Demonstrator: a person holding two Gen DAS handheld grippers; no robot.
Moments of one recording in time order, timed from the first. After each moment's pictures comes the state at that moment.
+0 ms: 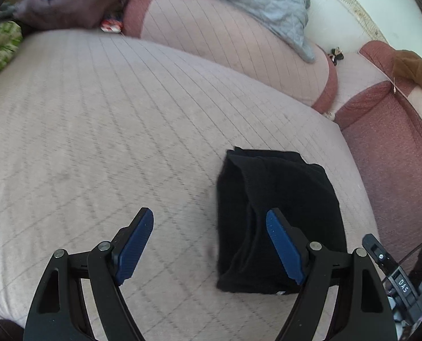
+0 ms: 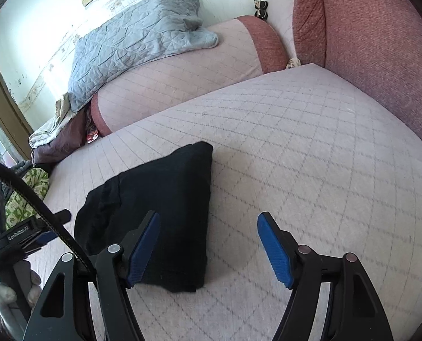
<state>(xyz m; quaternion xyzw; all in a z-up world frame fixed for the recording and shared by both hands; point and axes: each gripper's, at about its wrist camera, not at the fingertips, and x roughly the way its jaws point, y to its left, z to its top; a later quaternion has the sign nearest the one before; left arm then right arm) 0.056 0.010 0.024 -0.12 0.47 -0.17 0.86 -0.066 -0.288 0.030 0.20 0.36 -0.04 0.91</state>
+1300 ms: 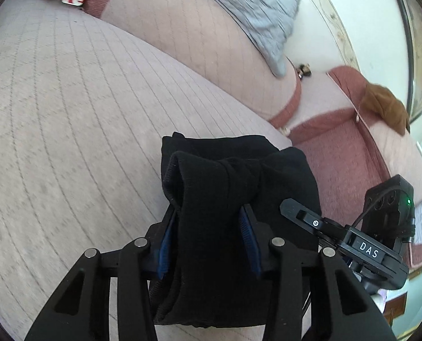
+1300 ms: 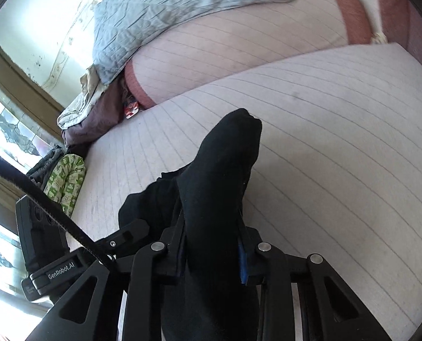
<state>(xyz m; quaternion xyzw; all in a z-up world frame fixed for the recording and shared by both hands) 0.133 0.022 0.012 -0.24 0.47 -0.29 0.80 0.088 -0.217 0.041 0.24 0.44 0.10 0.86</state>
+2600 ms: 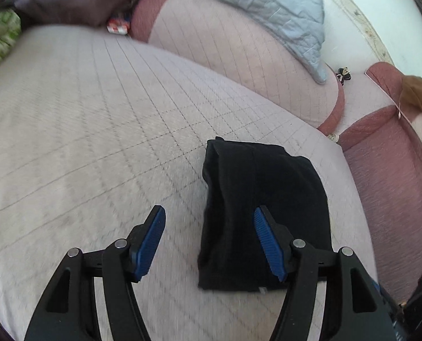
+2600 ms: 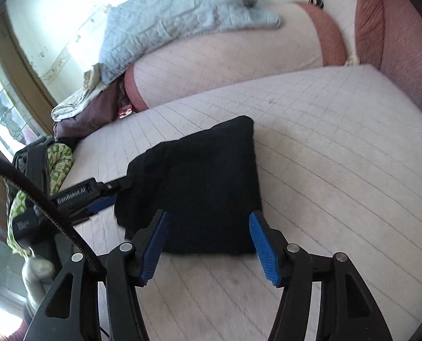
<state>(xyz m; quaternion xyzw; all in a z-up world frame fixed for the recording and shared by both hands) 0.087 0.044 0.025 -0.15 0.44 -0.17 0.87 -0.039 -0.208 0.039 0.18 0.38 0.04 0.91</state>
